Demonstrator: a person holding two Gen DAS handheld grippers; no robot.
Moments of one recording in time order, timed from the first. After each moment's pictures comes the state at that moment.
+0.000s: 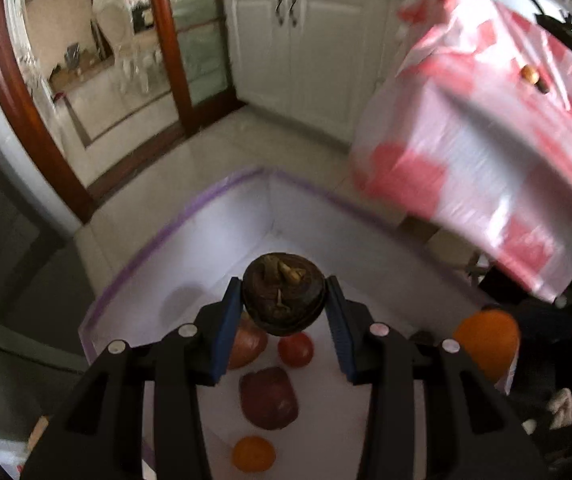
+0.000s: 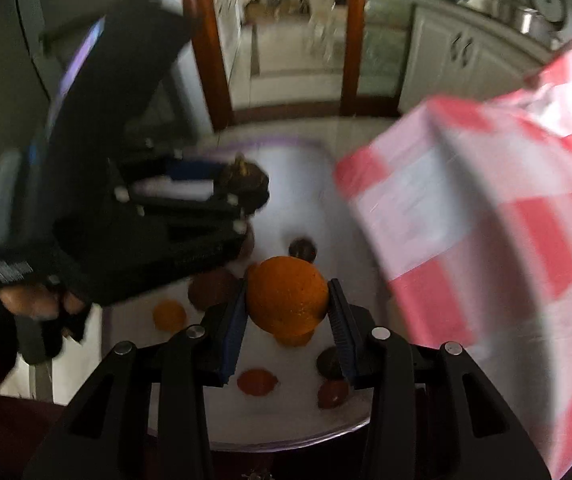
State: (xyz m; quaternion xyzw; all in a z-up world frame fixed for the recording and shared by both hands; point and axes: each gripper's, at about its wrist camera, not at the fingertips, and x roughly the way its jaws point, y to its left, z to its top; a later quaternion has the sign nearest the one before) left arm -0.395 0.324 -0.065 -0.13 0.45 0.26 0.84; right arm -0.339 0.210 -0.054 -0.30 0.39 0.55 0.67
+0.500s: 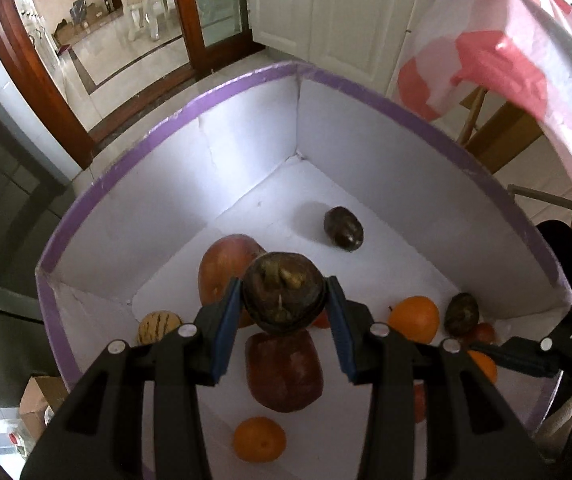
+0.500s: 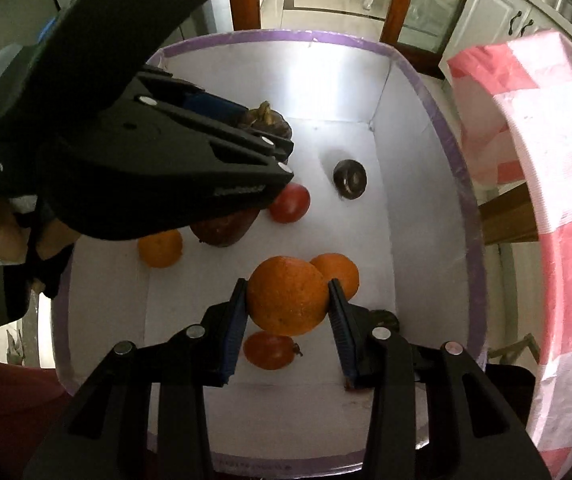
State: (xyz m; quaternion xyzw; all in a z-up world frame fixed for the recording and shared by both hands) left arm -0.404 0.345 -0.123 -0.17 0.52 0.27 0.79; right arm -0.365 0.230 -0.111 -0.39 0.42 0.55 0.61
